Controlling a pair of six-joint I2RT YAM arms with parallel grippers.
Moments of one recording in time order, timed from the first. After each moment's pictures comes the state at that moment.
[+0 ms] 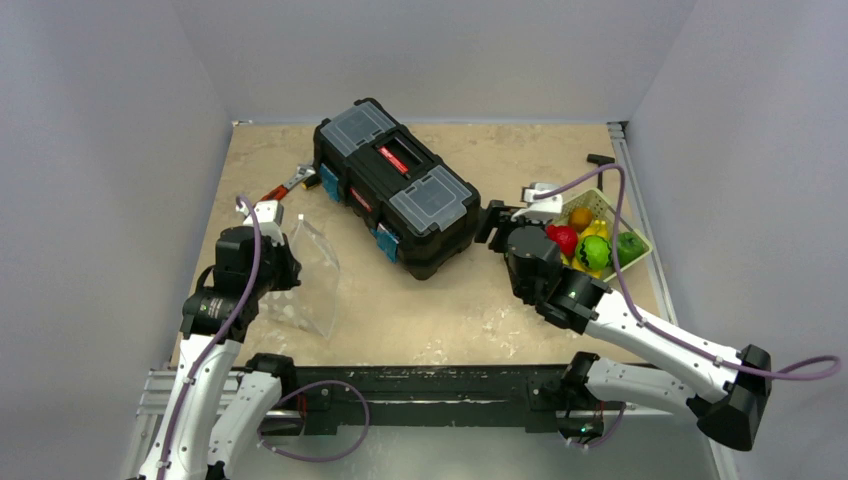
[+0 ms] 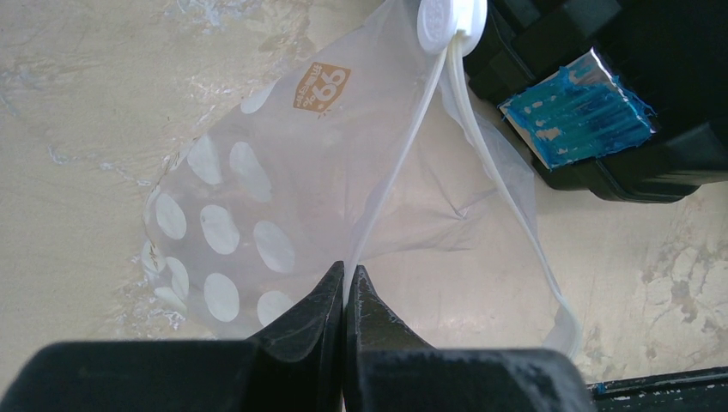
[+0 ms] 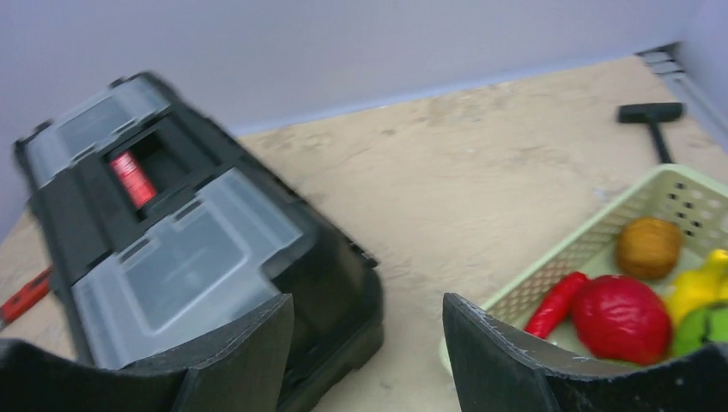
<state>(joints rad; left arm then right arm) -0.13 0.66 0.83 -0.84 0.02 -0.23 0.92 0.95 0.82 -0.08 0.86 0.41</state>
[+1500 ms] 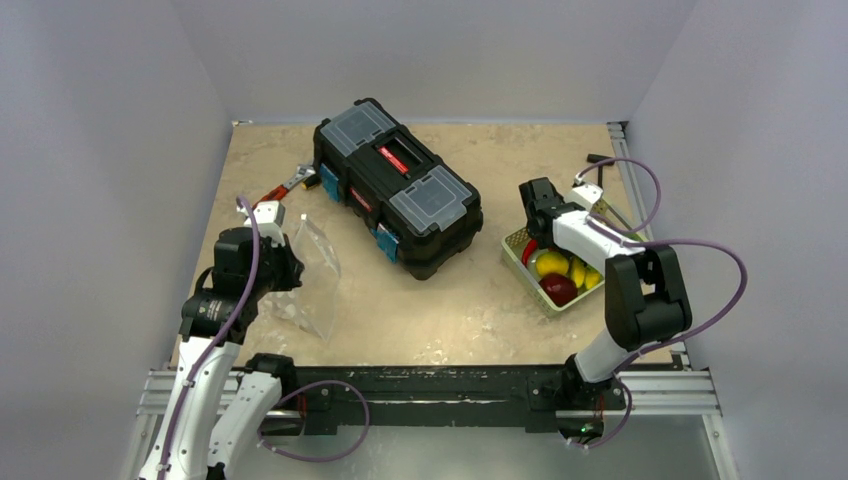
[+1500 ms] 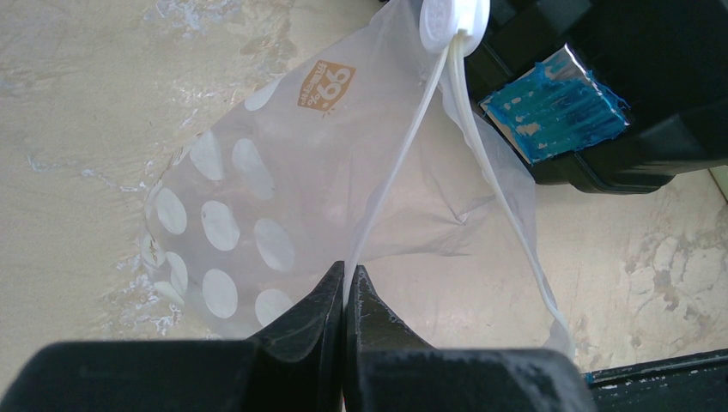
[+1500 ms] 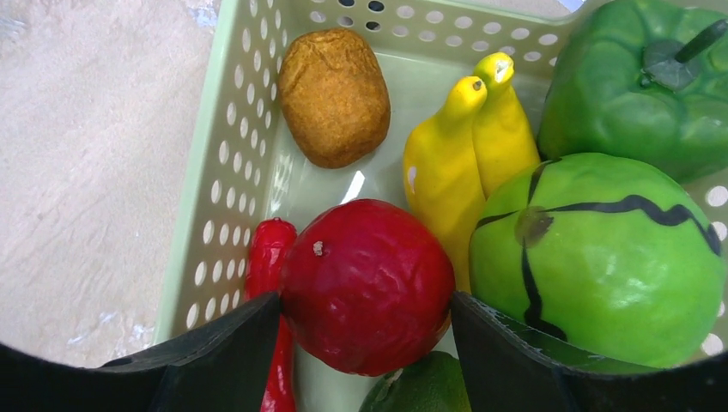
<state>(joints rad) -0.12 0.65 0.83 -0.83 0.06 -0.23 0.26 1.60 0.99 -0.52 0.80 0.94</state>
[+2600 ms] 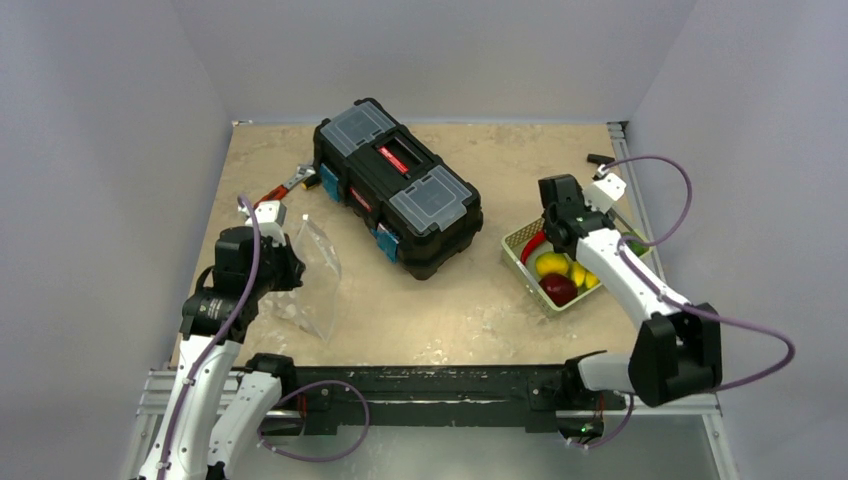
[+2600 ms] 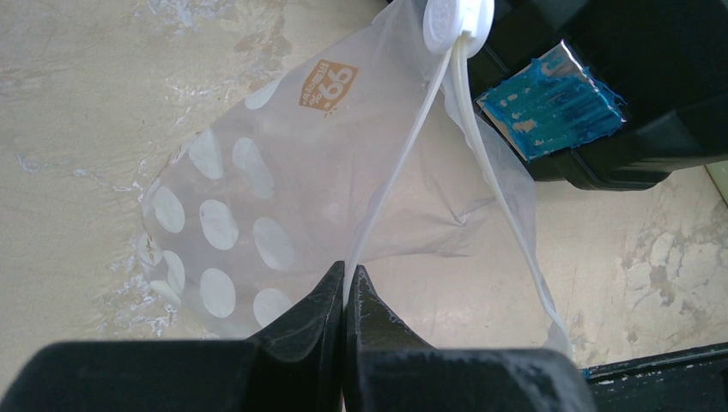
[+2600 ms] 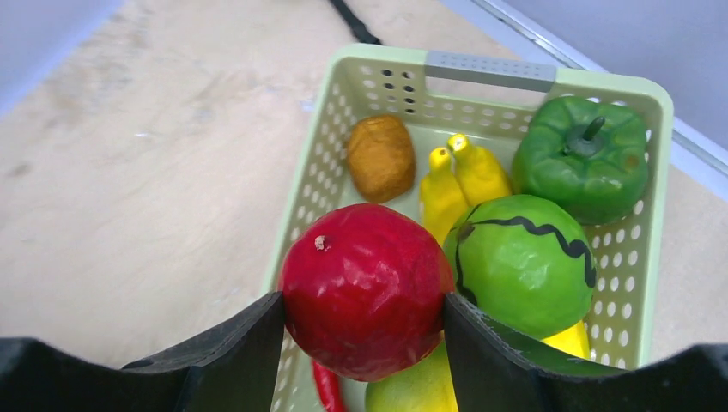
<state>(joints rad) -0.12 0.66 0.83 -0.83 0.07 -0.23 0.26 1.31 0.96 -0.53 0.78 0.87</state>
